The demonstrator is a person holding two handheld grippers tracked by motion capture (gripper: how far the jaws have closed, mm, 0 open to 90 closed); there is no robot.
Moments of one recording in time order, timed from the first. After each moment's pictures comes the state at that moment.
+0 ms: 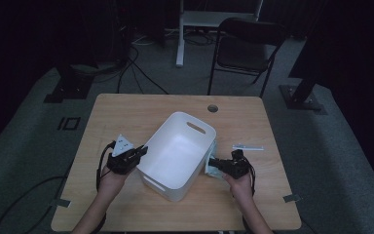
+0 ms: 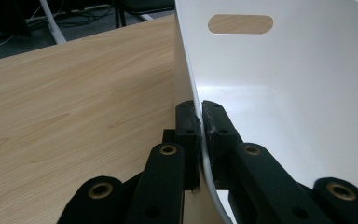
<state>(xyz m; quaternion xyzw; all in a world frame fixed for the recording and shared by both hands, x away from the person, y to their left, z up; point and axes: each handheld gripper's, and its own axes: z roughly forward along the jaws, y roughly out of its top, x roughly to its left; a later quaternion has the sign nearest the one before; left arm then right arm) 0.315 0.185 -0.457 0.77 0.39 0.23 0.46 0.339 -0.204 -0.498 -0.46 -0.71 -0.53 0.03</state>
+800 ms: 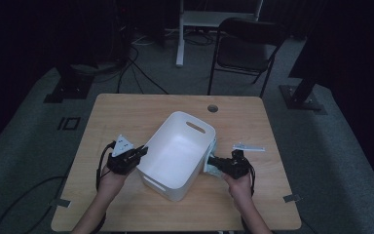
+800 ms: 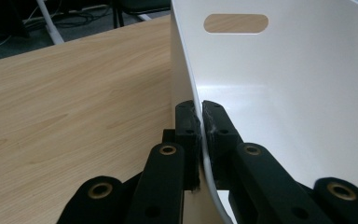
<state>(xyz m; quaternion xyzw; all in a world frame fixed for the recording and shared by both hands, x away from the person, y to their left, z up) 0.315 0.185 -0.457 0.77 0.39 0.23 0.46 0.334 -0.199 -0.492 -0.45 -0.70 -0.55 0.01</state>
